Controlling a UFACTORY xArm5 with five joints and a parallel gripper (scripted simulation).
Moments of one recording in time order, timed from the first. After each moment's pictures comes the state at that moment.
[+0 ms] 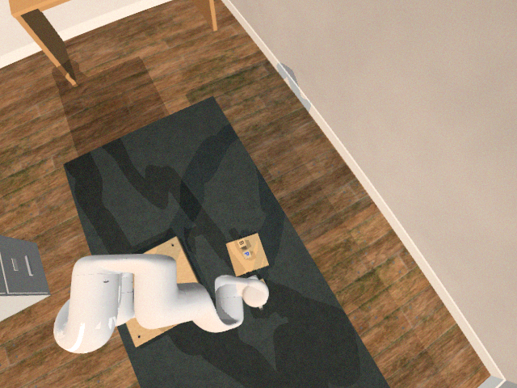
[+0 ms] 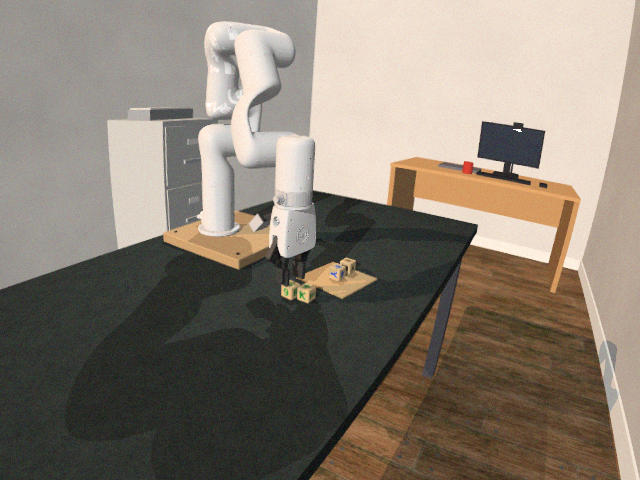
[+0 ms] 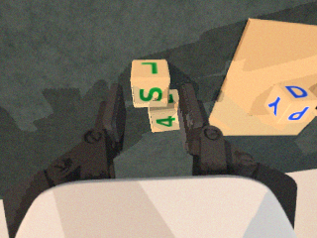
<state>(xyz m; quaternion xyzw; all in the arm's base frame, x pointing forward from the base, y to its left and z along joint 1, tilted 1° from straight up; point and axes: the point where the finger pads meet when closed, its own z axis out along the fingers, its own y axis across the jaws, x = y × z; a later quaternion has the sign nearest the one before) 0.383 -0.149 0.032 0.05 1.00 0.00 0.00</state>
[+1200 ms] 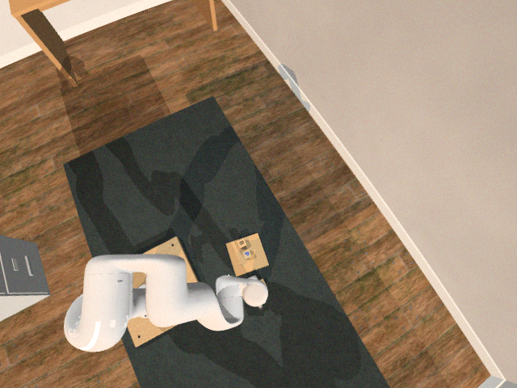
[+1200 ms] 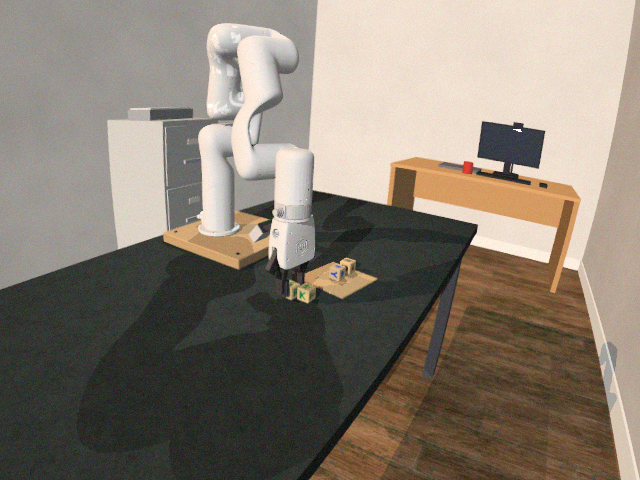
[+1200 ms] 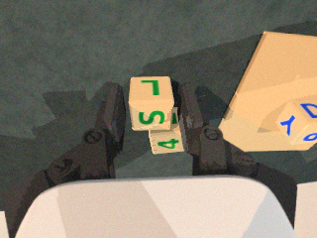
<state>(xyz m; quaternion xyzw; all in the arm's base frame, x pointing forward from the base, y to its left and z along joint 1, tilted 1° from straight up) 0.382 -0.149 0.007 0.05 1.00 0.00 0.00</state>
